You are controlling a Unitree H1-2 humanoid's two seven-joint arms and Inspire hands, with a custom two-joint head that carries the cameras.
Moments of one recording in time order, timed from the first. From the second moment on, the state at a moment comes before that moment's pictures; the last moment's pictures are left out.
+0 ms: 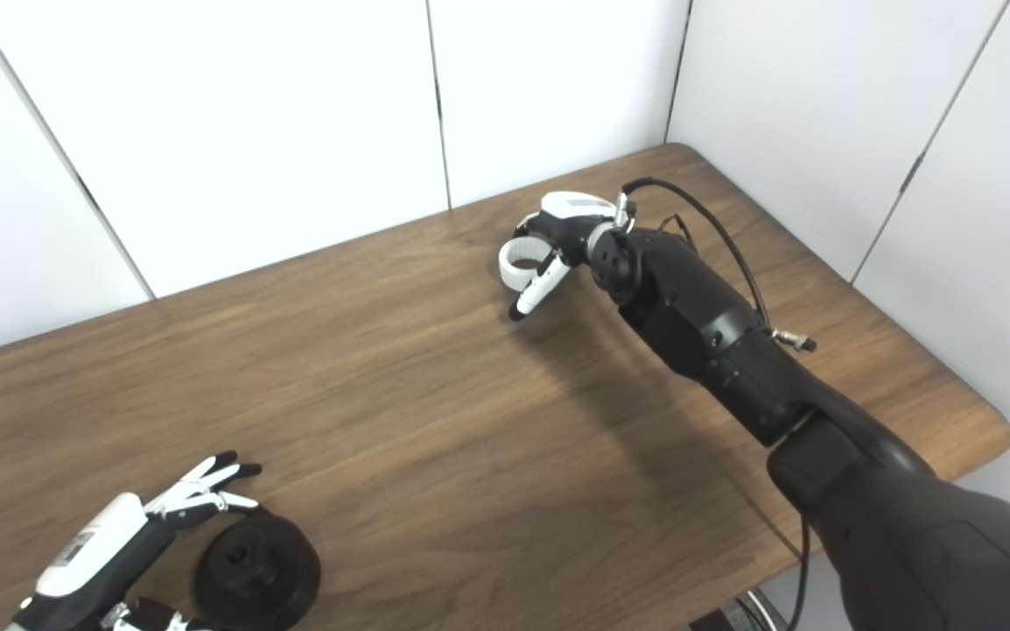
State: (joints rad) left arm -0.18 0.46 -0.36 0.04 0.38 -0.40 -0.37; right arm -0.51 -0.61 0.25 0.24 -0.71 0.44 0.43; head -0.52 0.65
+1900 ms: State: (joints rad) left arm -0.16 0.46 -0.35 -0.03 0.39 -0.32 -0.40; right arm -0.48 -0.60 0.21 0.30 -0.63 0.30 0.19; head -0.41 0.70
